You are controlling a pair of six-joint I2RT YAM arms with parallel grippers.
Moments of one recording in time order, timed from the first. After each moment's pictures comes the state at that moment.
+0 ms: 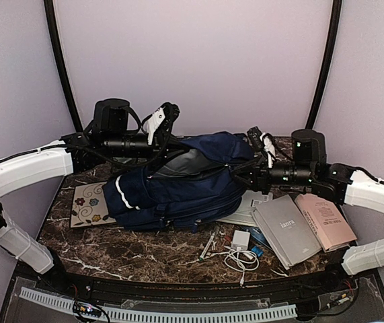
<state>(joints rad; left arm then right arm) -0.76 1.43 1.23 -0.09 0.48 0.25 0.74 1.09 0.82 -0.06 -0.40 0.11</state>
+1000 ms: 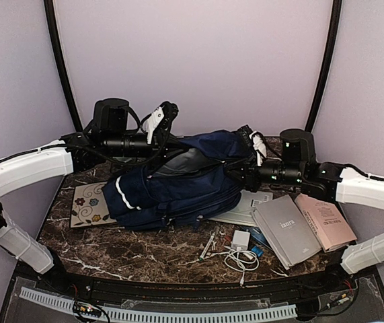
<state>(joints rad) -0.76 1.43 1.23 -0.09 0.50 0.23 0.79 1.20 0.86 0.01 -0.28 0.12</state>
